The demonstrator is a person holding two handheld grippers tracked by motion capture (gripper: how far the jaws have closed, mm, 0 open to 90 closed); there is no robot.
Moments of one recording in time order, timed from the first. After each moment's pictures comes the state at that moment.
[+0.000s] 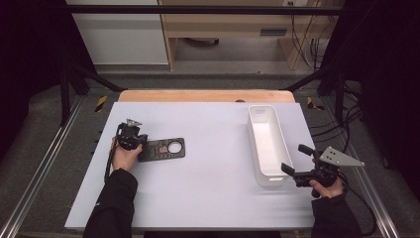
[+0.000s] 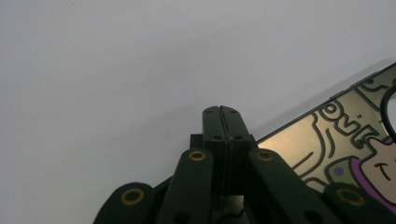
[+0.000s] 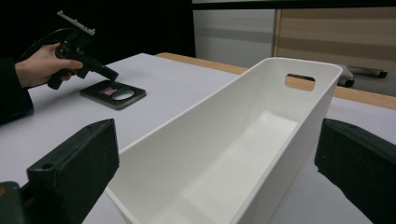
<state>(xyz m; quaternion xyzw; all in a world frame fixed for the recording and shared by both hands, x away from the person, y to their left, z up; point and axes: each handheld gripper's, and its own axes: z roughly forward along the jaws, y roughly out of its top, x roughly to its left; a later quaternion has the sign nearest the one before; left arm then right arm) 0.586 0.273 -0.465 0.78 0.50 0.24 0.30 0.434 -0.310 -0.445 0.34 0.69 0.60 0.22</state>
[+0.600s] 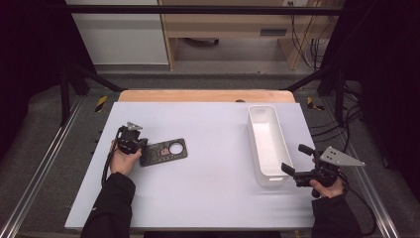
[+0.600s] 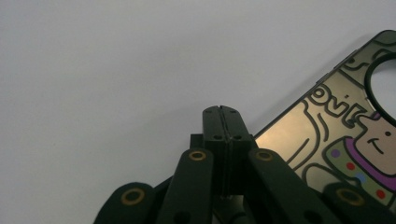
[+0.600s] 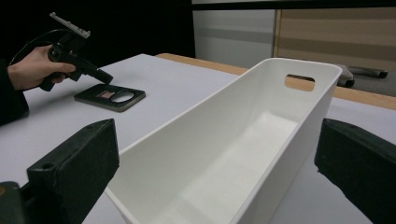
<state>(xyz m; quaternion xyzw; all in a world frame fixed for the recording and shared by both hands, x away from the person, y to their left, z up) 0.569 0.271 -0.464 0.80 0.48 0.23 0.29 0.434 -0.311 -0.444 0.34 0.69 0.60 0.22</state>
